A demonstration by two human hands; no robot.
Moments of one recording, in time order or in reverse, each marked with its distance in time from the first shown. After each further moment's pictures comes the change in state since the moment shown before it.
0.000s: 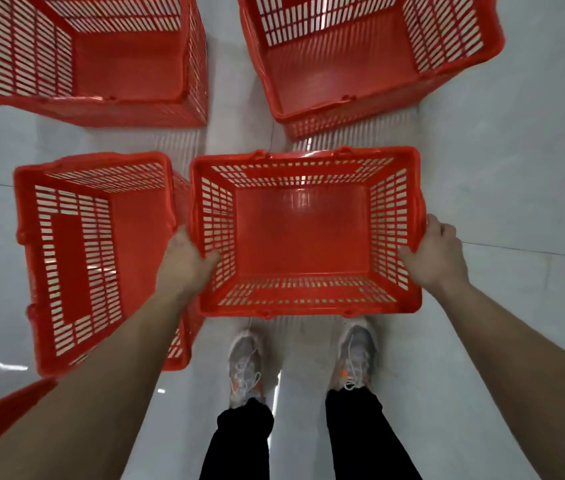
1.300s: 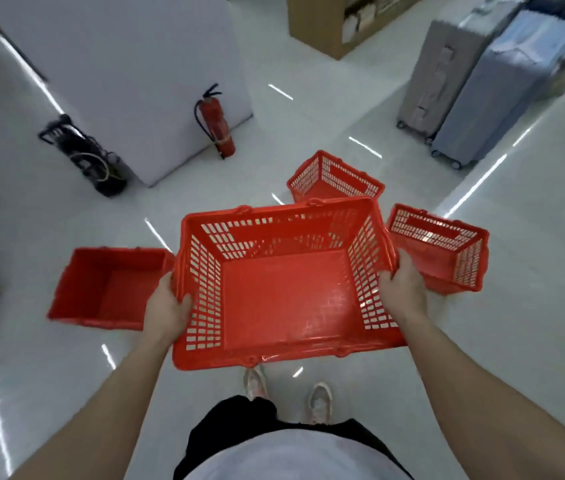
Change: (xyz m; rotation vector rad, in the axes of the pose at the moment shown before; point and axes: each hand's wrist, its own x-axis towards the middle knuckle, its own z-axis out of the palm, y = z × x) left_hand -0.649 -0.133 -0.294 -0.548 0.745 -0.302; right_hand -0.487 -0.172 -0.342 0.213 0.056 -0.741
